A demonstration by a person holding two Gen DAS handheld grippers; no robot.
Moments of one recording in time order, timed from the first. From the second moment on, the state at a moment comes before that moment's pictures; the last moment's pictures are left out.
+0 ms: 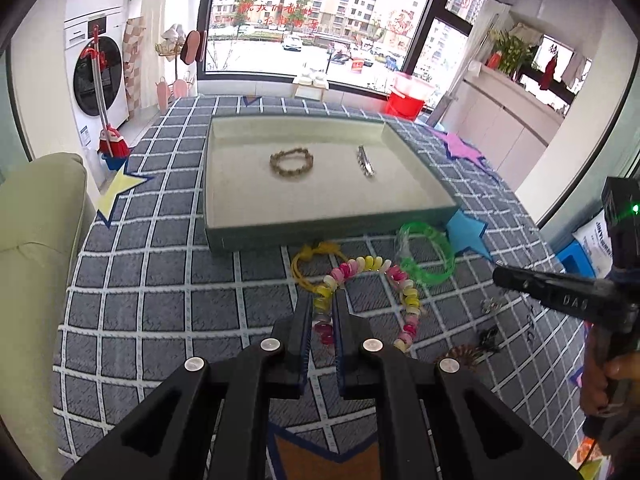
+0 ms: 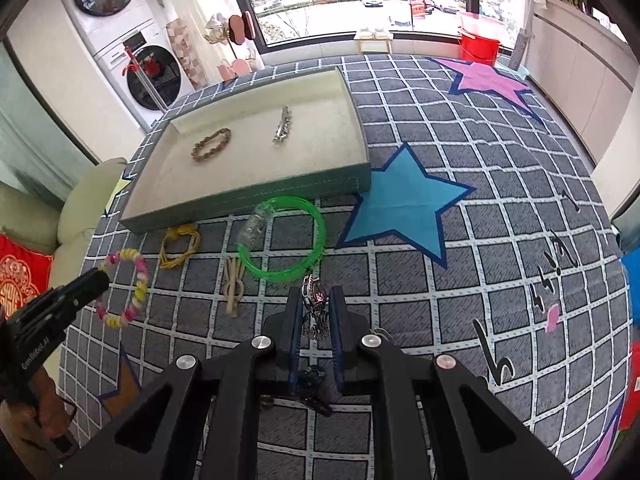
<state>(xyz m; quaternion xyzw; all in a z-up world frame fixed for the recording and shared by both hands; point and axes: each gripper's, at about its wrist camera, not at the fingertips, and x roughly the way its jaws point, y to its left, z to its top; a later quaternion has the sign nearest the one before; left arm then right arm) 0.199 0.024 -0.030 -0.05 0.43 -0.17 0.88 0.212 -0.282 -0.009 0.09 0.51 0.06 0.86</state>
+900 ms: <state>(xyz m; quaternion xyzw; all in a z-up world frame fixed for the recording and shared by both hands) 0.303 0.023 -0.001 -0.06 0.41 -0.16 0.90 0.320 -0.269 0.028 0.08 0.48 0.10 0.87</state>
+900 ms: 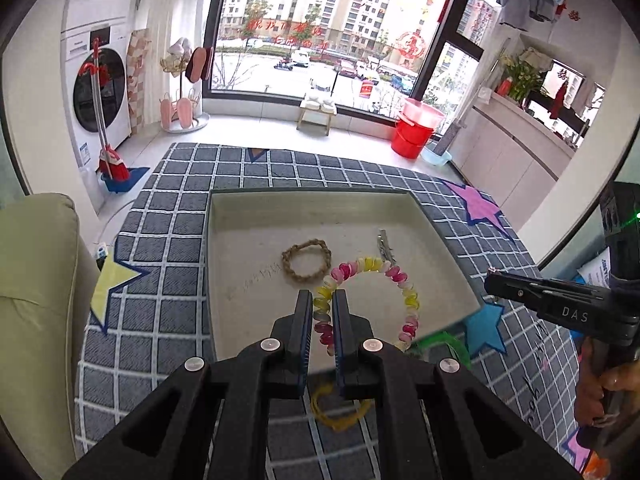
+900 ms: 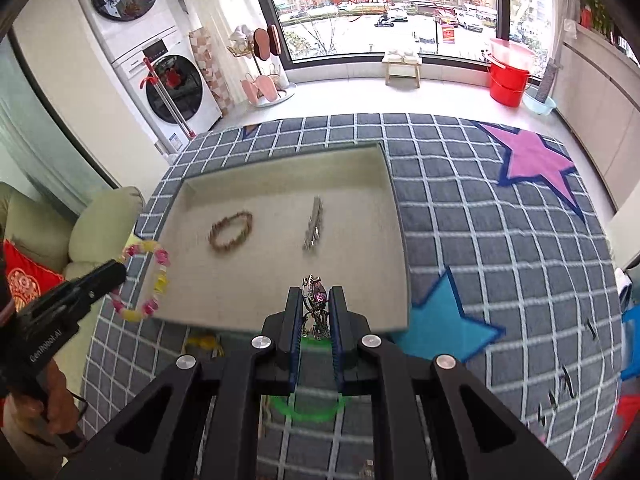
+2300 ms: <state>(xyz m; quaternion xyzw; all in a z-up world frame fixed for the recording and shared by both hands) 0.367 -0.021 -0.059 0.08 0.43 -0.07 0.90 0.396 -0.259 -0.036 0.09 0.50 0.08 0.86</state>
